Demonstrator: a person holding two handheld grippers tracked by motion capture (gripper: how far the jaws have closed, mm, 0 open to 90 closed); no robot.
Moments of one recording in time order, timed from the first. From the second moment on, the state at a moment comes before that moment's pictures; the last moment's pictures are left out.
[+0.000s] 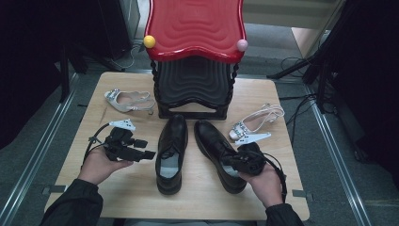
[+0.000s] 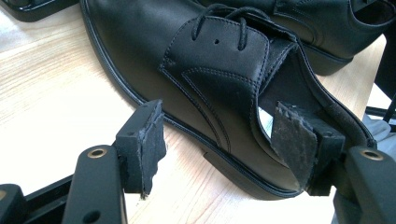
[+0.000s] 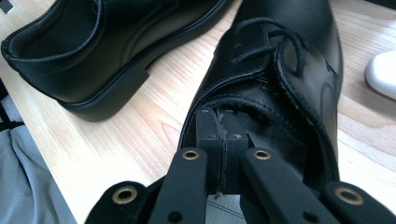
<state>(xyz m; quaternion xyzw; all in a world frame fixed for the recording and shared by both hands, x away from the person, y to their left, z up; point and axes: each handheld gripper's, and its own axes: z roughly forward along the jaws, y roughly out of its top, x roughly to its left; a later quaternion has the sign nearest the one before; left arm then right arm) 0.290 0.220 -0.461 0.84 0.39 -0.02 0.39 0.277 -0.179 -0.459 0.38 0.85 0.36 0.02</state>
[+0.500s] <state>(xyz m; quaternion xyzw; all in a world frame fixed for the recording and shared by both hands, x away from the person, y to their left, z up) 0.282 0.227 -0.462 0.83 0.40 -0.02 0.39 0.281 -0.158 -0.461 0.36 0.86 0.37 0.00</state>
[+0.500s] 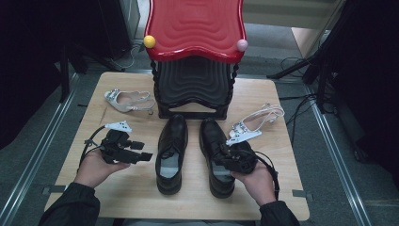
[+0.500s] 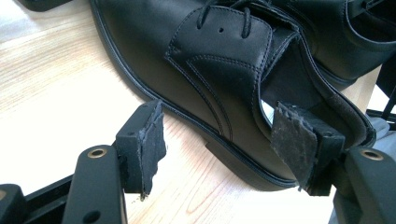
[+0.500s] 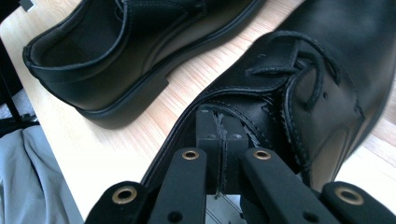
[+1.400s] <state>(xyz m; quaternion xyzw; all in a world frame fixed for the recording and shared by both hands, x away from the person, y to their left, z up) 0.270 0.233 -0.465 0.83 0.41 -0.01 0.38 0.288 -0.123 -0.466 0.34 0.87 0.37 -0.02</state>
